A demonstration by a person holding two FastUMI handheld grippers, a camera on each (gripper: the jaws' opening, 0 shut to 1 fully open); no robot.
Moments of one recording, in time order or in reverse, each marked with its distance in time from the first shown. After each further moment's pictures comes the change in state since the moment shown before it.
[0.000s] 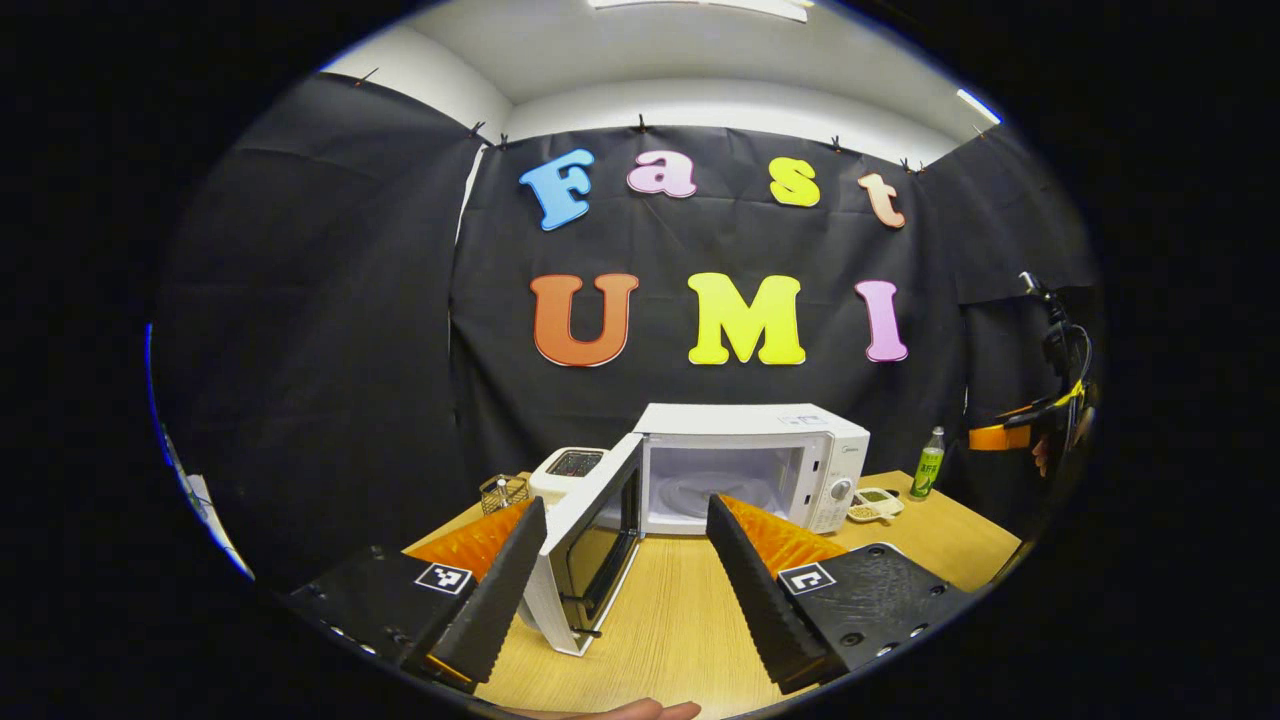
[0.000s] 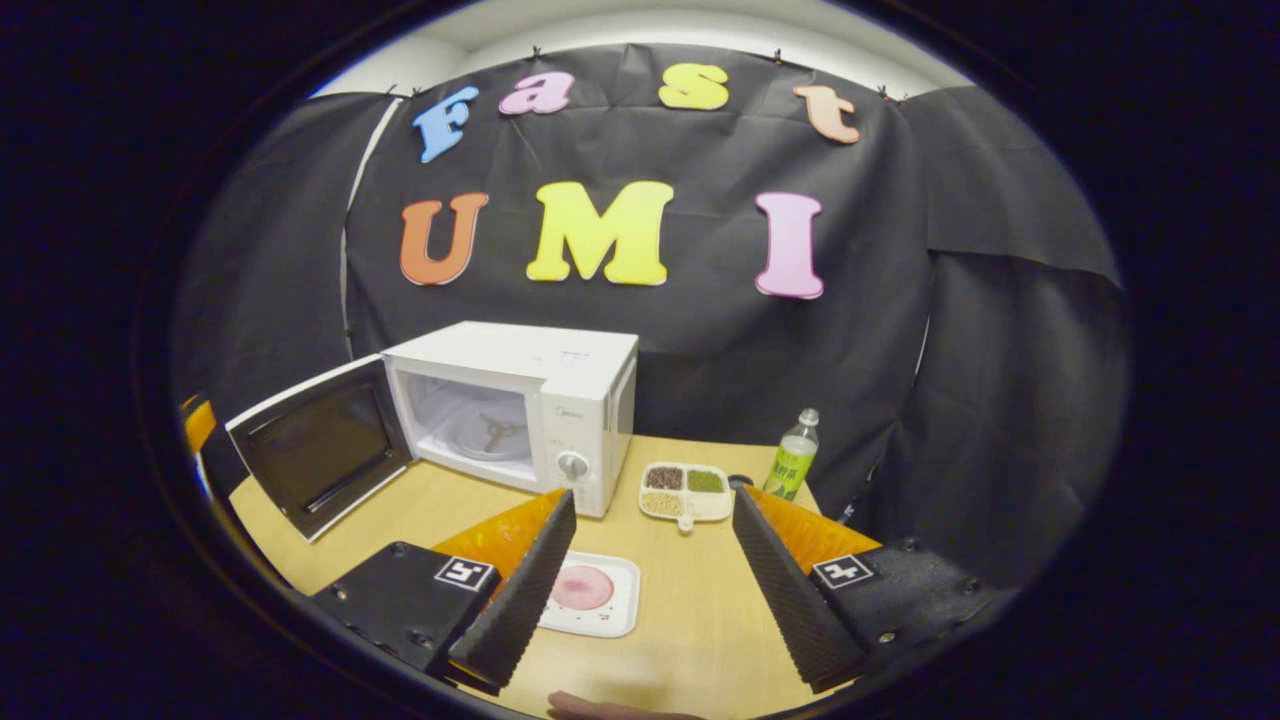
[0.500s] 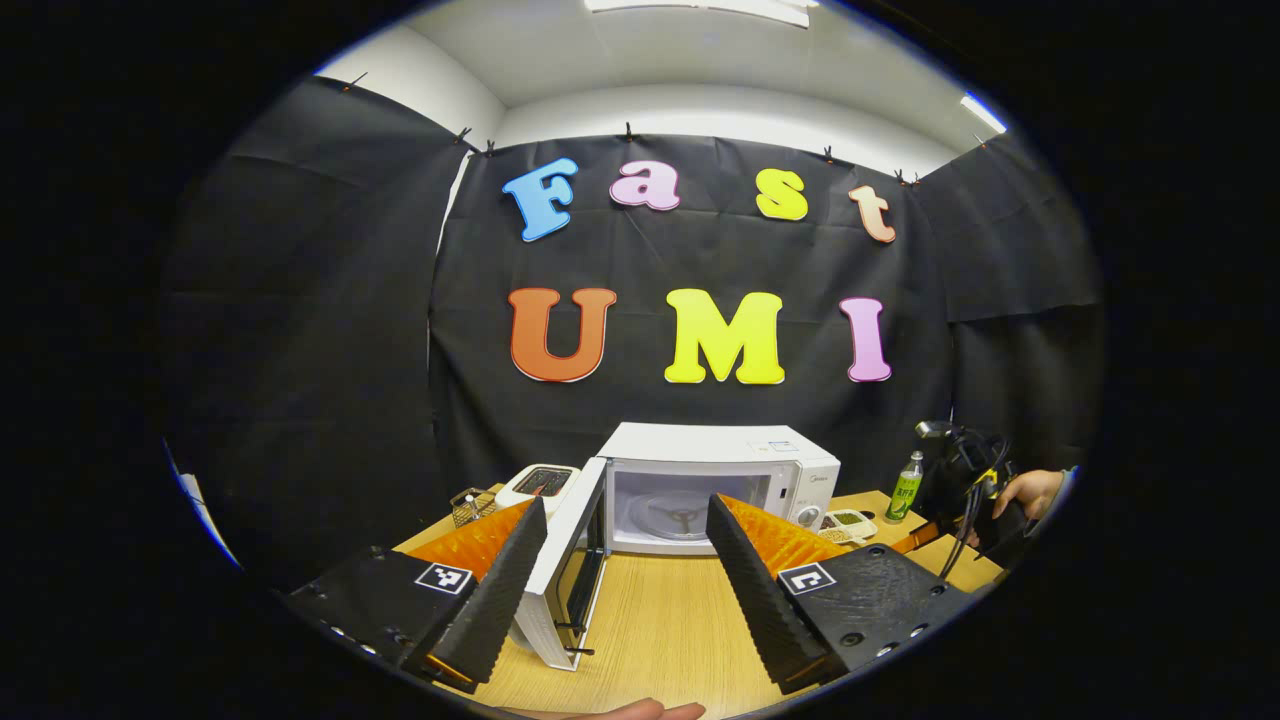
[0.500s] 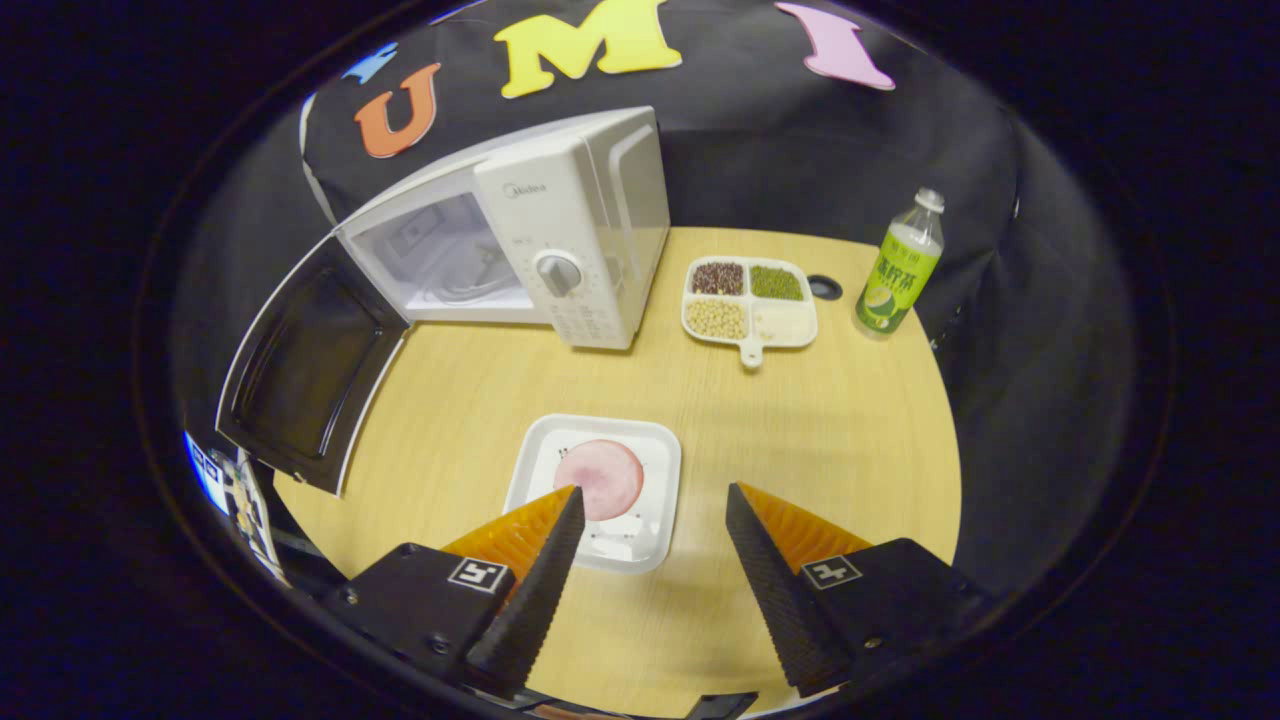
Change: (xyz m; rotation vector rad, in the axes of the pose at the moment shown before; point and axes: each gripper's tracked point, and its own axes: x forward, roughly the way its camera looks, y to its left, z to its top) left arm 0.002 -0.045 0.033 -0.030 -0.026 -0.036; right arm 0.094 0.007 -0.130 0.129 0.616 0.176
